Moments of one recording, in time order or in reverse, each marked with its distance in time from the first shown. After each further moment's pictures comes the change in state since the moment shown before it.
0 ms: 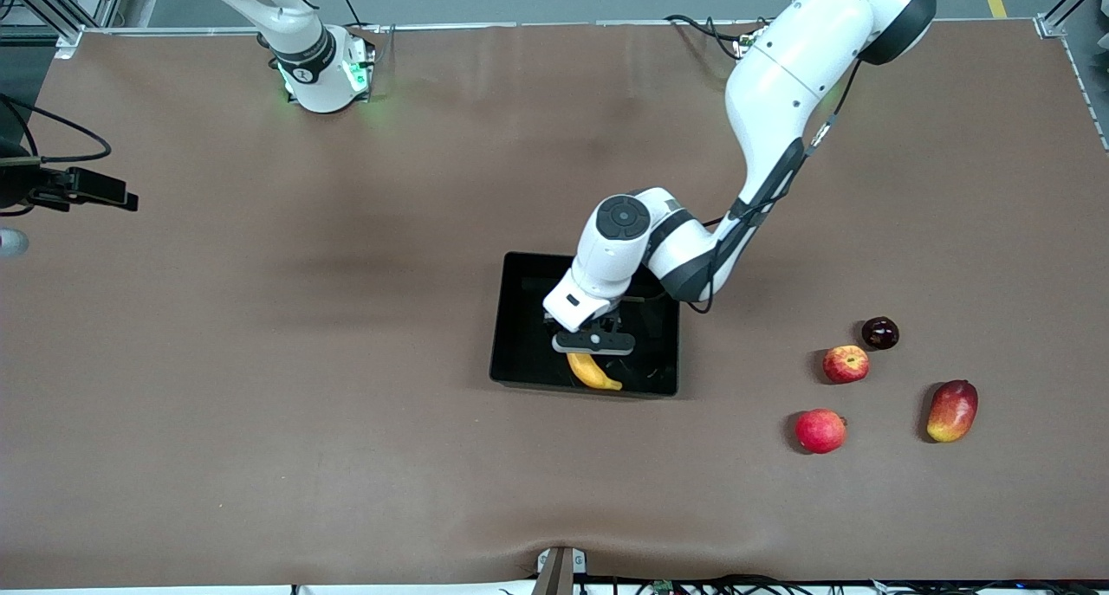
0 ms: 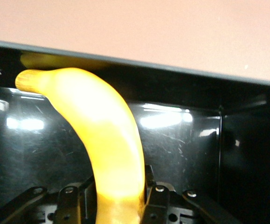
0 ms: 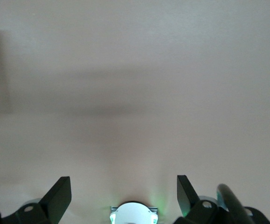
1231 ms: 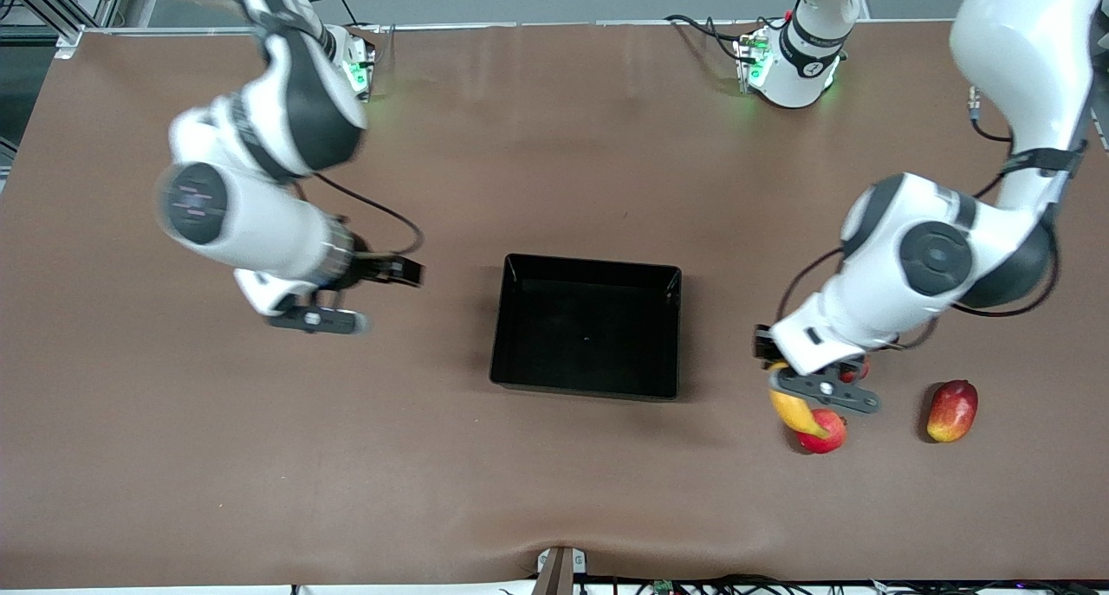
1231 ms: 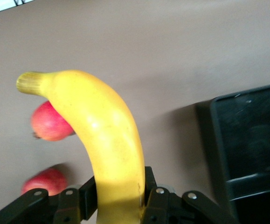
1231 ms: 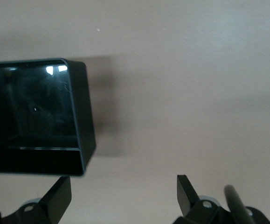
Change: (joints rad) left arm 0.731 -0.215 -0.392 -0.008 -0.018 -0.516 0.833; right arm 0.493 0.301 0.019 -0.009 0.178 0.465 0.546
